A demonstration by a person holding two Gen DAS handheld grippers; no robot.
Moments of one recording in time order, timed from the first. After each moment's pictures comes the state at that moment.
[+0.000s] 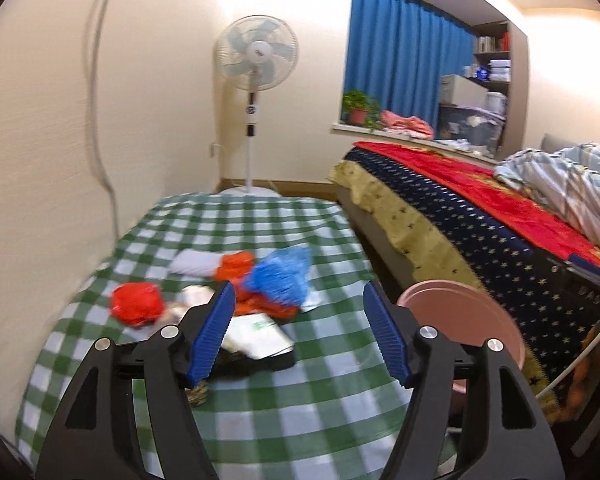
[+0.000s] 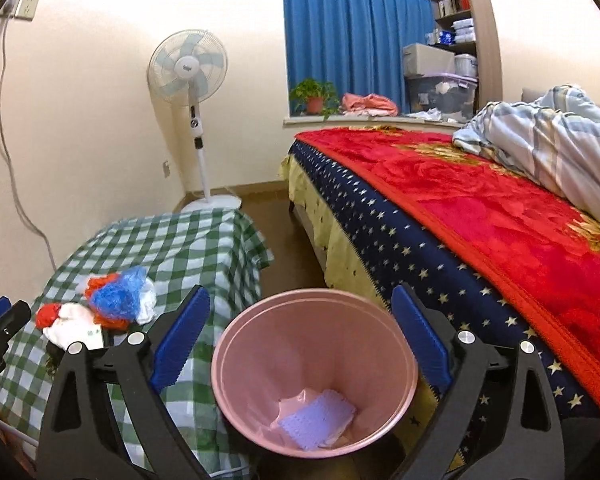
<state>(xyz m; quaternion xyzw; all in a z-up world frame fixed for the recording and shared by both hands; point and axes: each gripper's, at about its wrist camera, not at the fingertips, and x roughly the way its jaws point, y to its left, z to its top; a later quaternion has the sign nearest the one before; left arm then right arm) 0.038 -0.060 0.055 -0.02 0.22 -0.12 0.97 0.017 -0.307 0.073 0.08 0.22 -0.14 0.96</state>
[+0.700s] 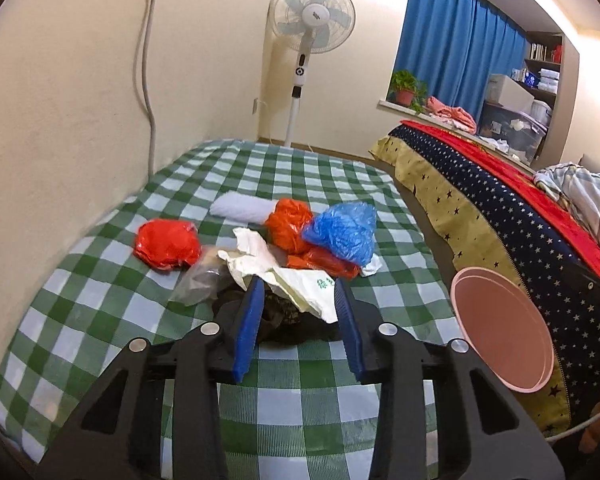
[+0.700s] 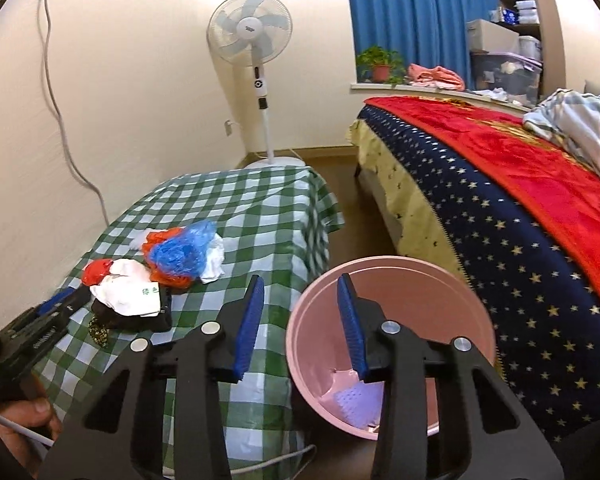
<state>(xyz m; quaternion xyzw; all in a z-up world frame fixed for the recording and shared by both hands) 0.070 -0.024 0.001 -0.07 0.28 -0.07 0.95 0.045 -0.260 0.052 0.08 0.28 -0.03 0.96</state>
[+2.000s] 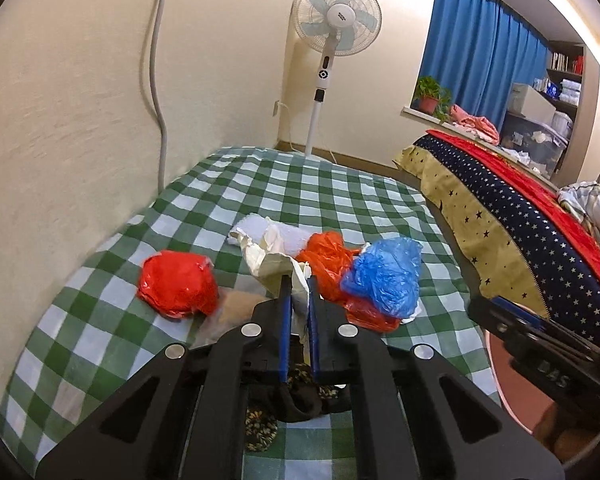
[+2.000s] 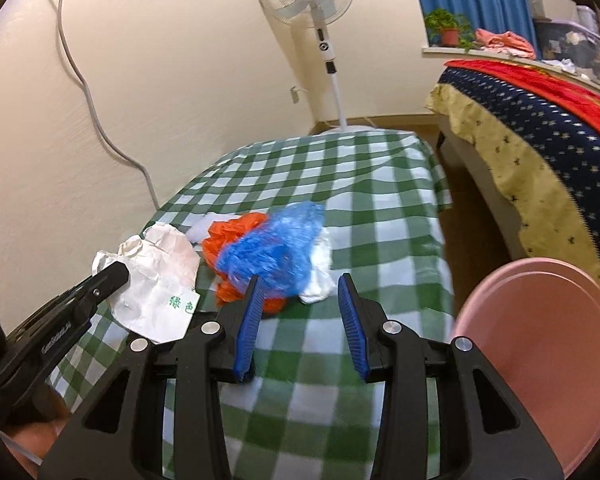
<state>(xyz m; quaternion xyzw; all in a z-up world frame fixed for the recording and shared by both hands) 0.130 -0.008 0.009 -0.08 0.29 -0.03 0.95 0.161 -0.176 0.008 0.11 0.32 0.10 0.93</state>
